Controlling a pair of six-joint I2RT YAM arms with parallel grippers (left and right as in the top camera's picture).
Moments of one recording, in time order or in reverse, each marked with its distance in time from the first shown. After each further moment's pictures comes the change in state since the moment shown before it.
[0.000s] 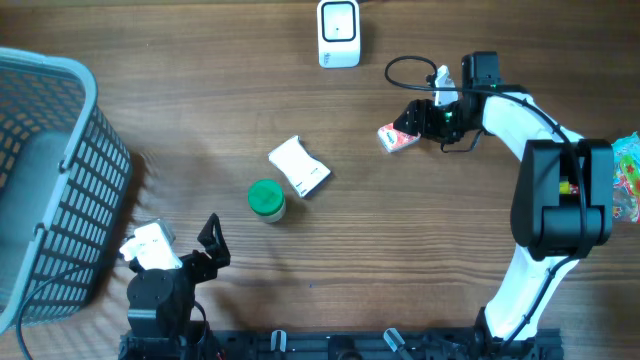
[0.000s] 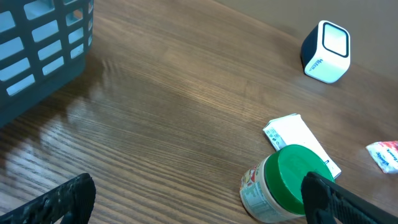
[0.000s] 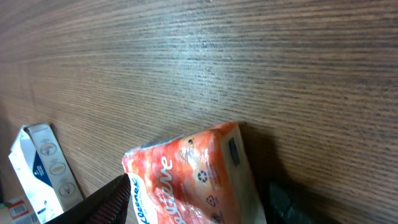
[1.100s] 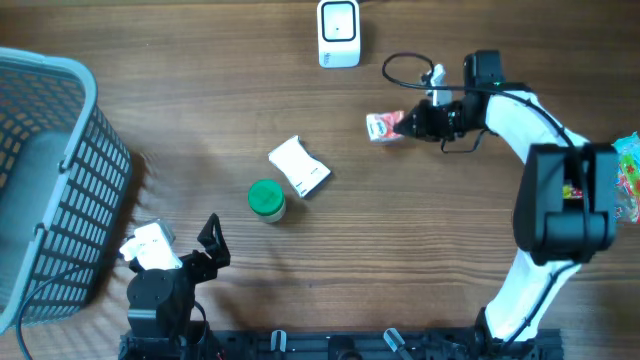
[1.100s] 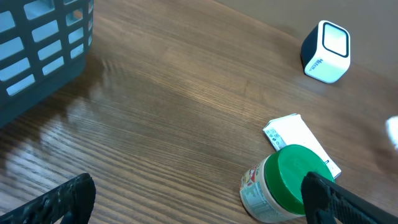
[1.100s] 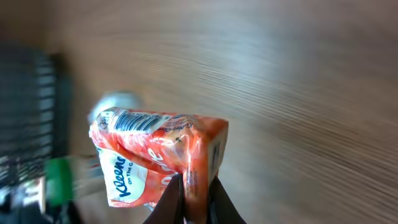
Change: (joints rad) left arm 0.000 0.000 0.000 0.000 0.000 0.000; right arm -0.003 -0.048 0.018 -0.081 -0.225 -0.105
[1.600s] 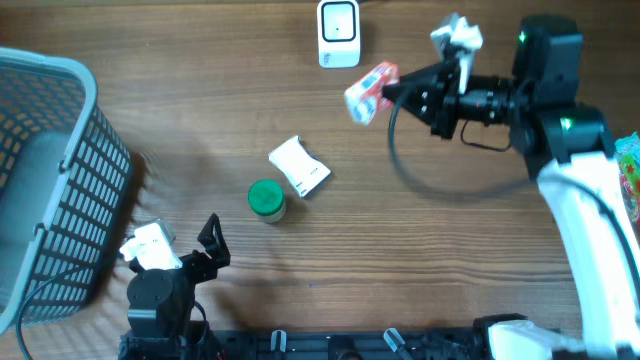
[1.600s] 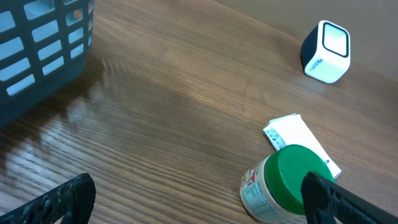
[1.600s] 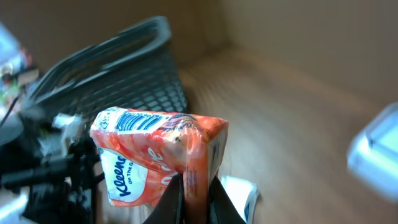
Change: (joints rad) left arm 0.000 0.000 0.000 0.000 0.000 0.000; right arm 0.125 -0.671 0.010 0.064 -0.266 -0.272
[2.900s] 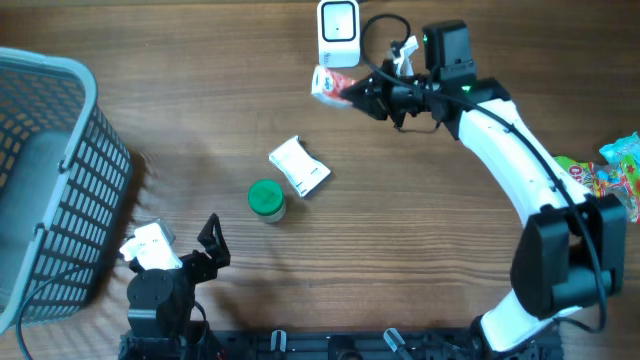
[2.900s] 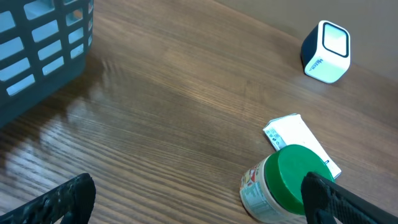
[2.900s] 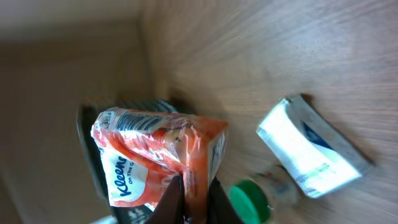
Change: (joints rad) left arm 0.000 0.000 0.000 0.000 0.000 0.000; right arm 0.115 0.446 0.003 0.231 0.223 1.303
